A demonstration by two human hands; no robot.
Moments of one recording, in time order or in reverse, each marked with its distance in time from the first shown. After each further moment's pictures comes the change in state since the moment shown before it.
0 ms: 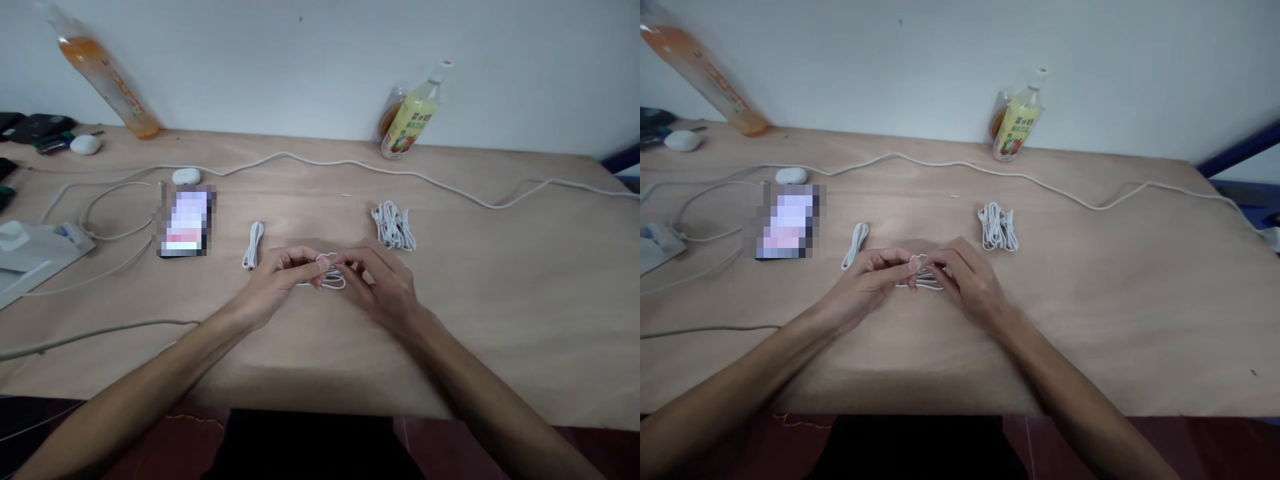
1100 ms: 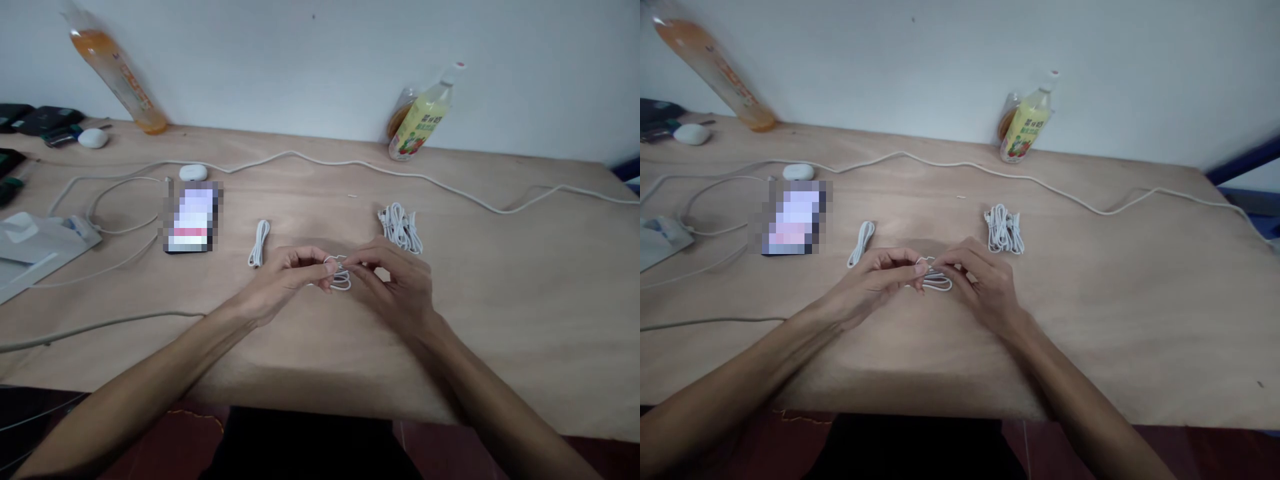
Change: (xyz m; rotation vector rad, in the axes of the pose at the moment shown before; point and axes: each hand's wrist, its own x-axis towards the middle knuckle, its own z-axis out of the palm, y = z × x) left_hand 0.001 -0.001 -0.004 -0.063 -0.083 -0.032; right_hand 0.002 0.002 -0.004 0.158 0.050 0.084
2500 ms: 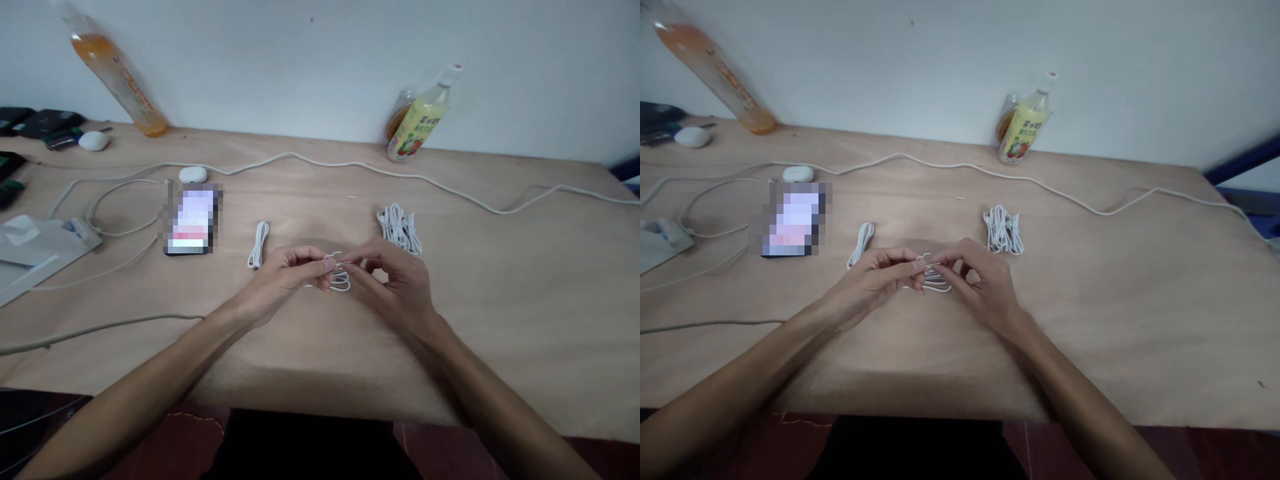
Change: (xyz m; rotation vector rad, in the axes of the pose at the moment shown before) left_hand 0.000 0.003 0.001 -0.023 0.016 0.000; right_hand 0.002 -0.005 -0.002 0.119 -0.021 0.191
